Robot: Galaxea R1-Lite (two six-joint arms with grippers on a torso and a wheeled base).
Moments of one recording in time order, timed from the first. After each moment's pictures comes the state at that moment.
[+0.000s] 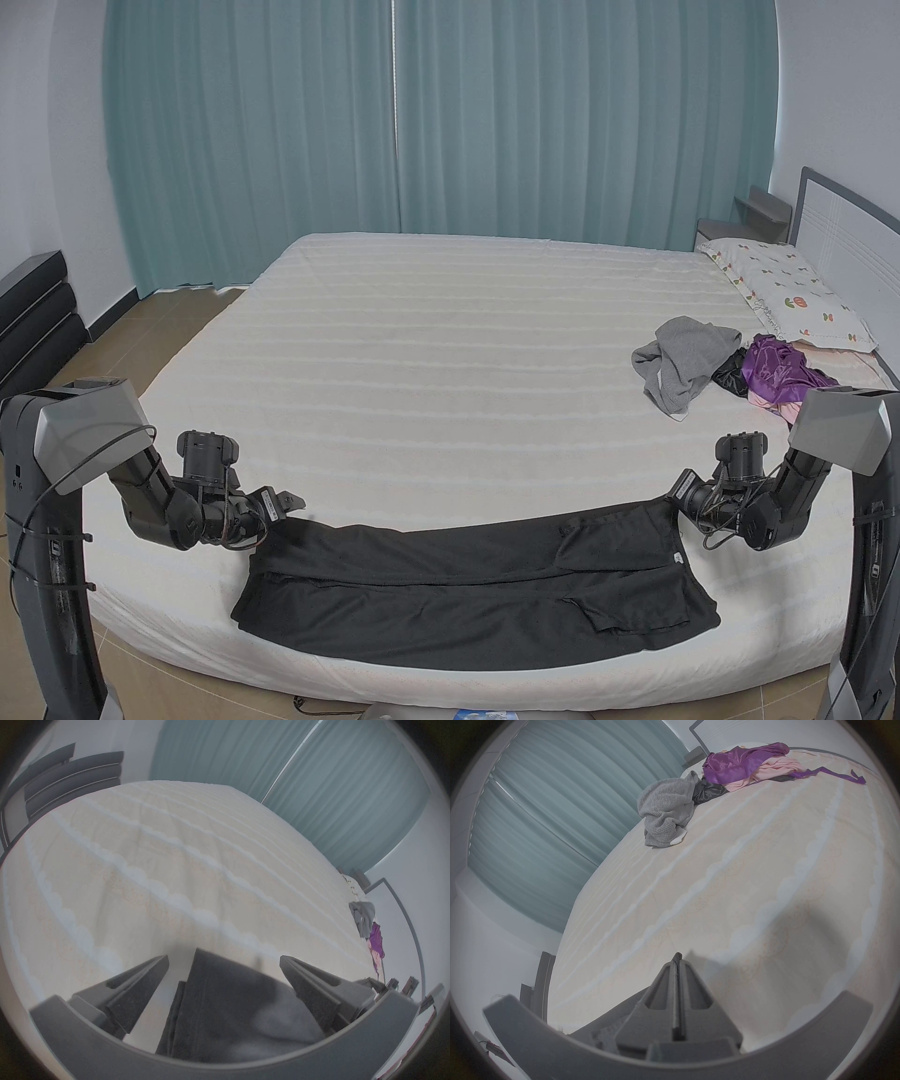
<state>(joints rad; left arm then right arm) -0.03 2.36 -0.87 -0.68 -0.15 -0.51 0.03 2.45 -0.82 -0.96 0.09 0.75</state>
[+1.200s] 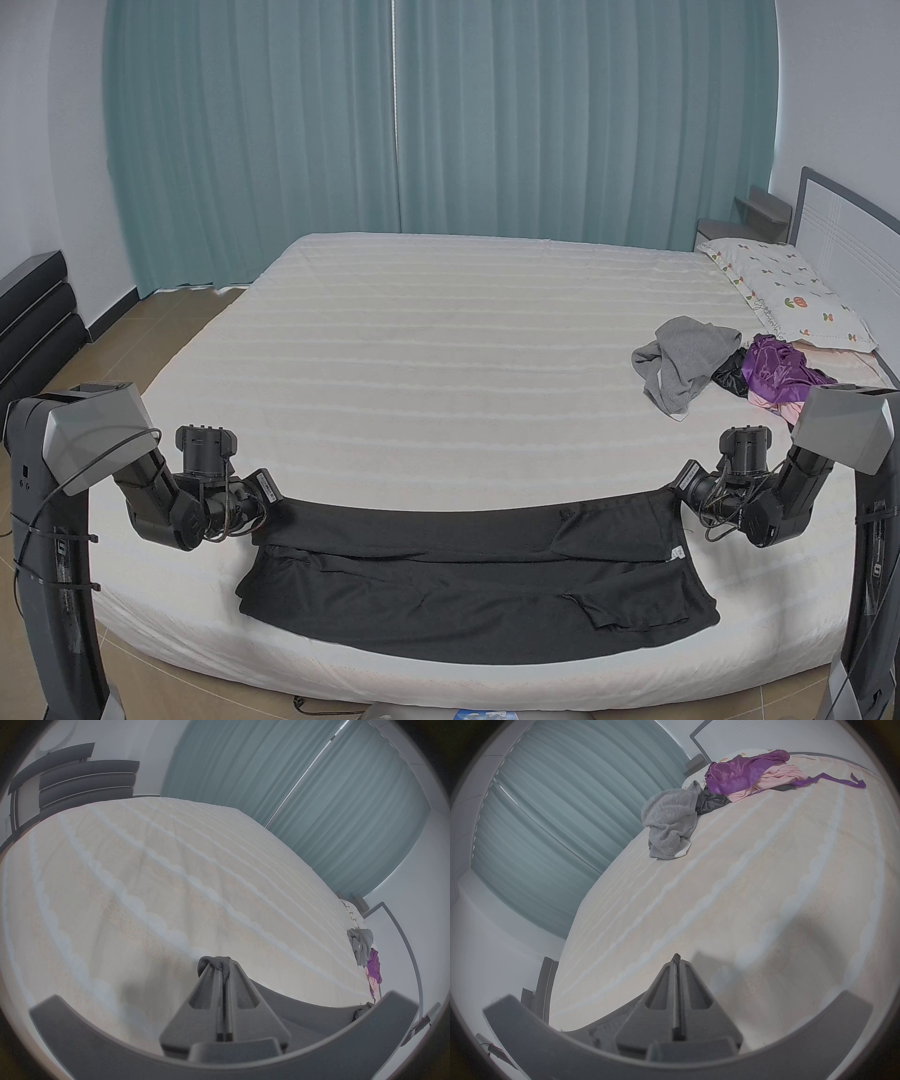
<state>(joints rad) -0.03 2.39 -0.89 -0.82 -0.08 -0.59 0.02 2.44 -0.83 -0.99 0.07 0.76</state>
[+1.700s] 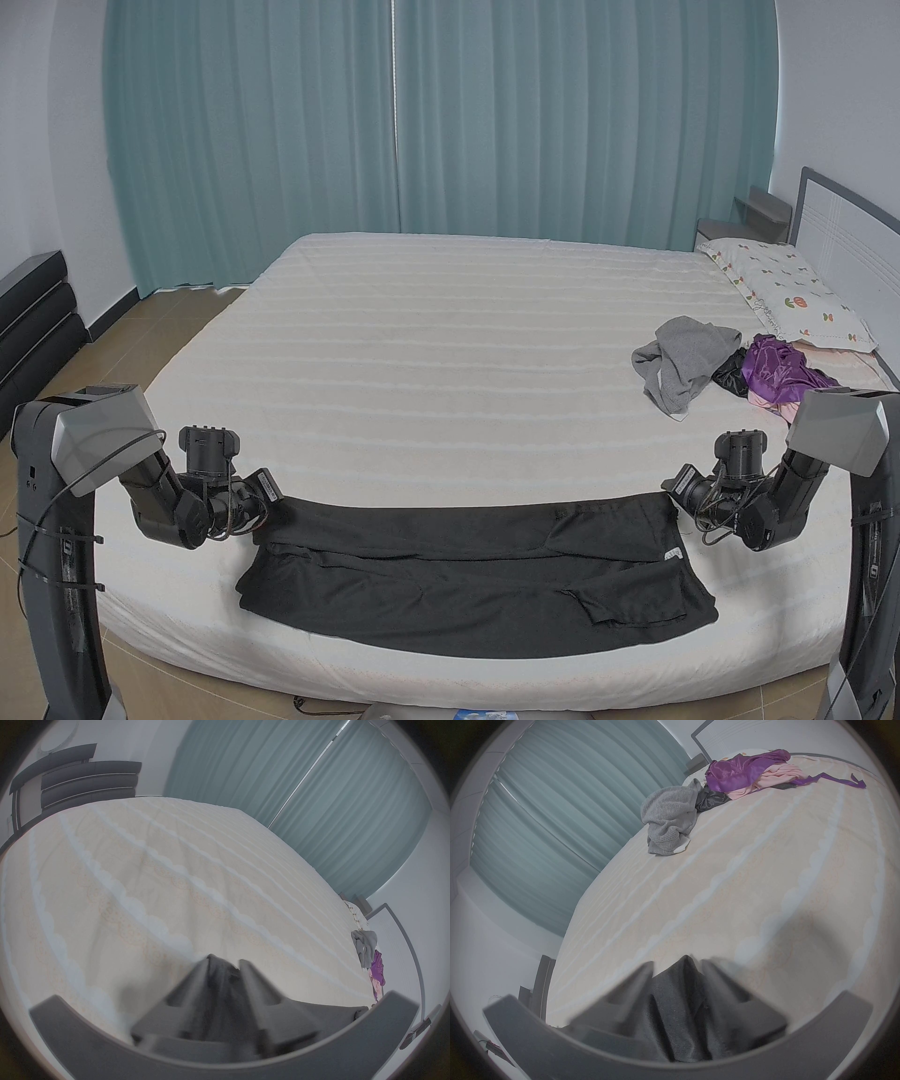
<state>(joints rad) -0.02 2.43 -0.93 -0.81 -0.07 -0.59 0.03 2.46 -0.83 -1.00 0.06 0.75</state>
